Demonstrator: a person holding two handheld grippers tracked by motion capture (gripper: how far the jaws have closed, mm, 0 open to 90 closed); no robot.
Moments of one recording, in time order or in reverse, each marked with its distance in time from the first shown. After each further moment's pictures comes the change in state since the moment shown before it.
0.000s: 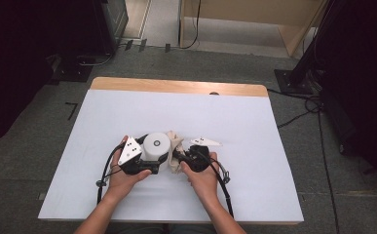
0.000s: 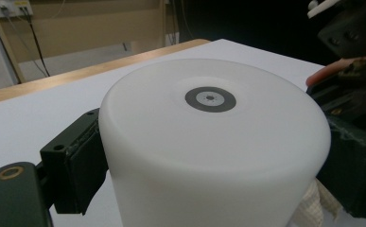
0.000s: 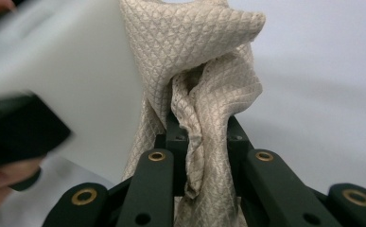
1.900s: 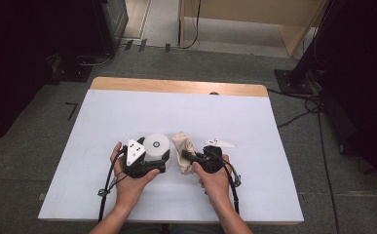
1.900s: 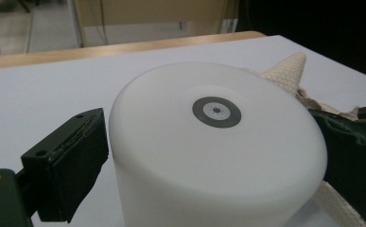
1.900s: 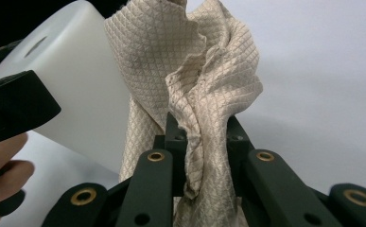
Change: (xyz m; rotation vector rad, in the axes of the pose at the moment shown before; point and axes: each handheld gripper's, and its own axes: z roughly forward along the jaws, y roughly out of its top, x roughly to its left) left arm -0.033 0.016 0.000 0.078 0.267 -0.156; right arm -0.021 -0.001 -0.031 -0.026 0.029 0.076
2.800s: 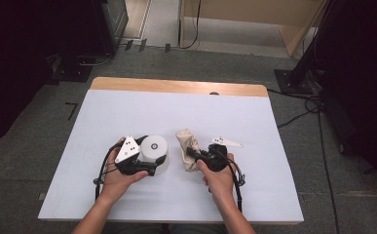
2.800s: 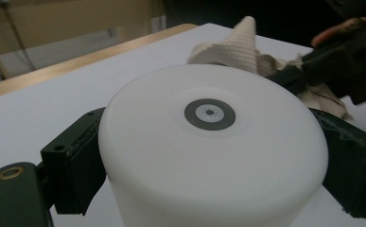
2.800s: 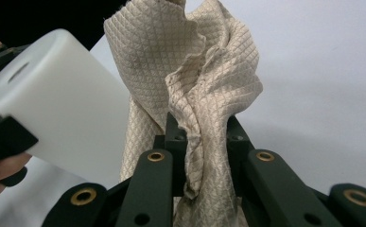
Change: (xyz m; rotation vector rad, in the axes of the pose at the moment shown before) left arm 0.039 0.001 0.000 -0.007 -0.337 0.220; right arm -0.008 0.005 -0.009 -0.033 -0.015 0.005
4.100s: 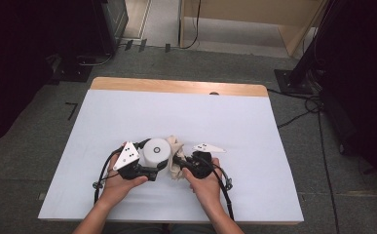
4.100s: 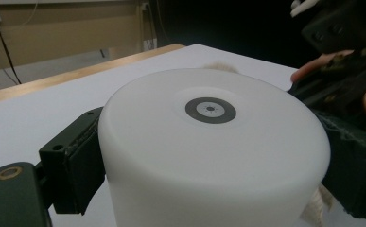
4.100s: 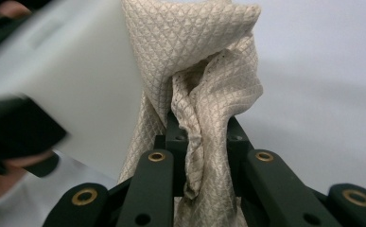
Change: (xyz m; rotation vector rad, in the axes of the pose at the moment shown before) left arm -0.010 -0.014 0.002 -0.100 -0.015 -0.033; right arm 0.035 -0.018 0.021 0.041 0.044 -0.068
